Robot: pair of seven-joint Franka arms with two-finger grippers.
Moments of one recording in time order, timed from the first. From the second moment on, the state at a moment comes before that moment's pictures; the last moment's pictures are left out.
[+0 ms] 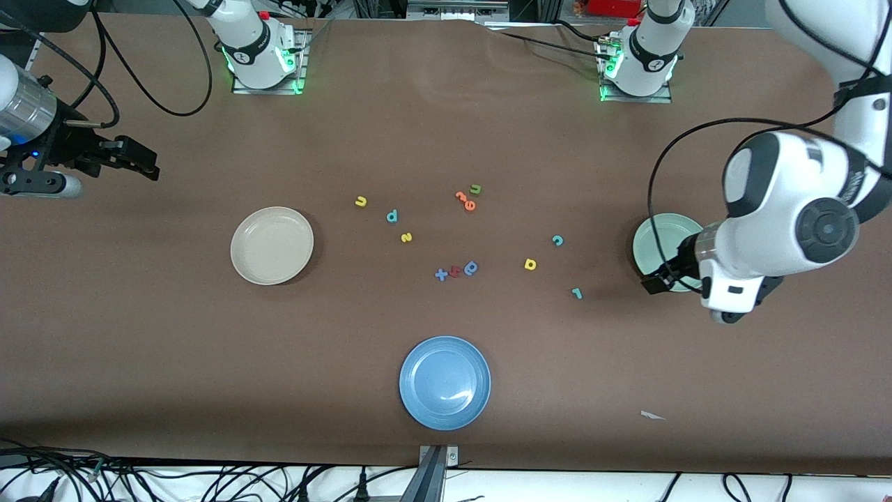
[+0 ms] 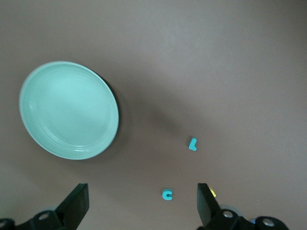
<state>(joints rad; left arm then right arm) -0.08 0.46 -0.10 -1.51 -0.06 1.80 -0.85 -0.02 0.03 0.09 -1.62 -0.01 1.58 0.11</state>
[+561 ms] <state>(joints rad) -0.10 0.44 -0.19 -1.82 -0.06 2.08 -0.96 0.00 0.04 0.09 -1.62 -0.01 1.61 0.11</state>
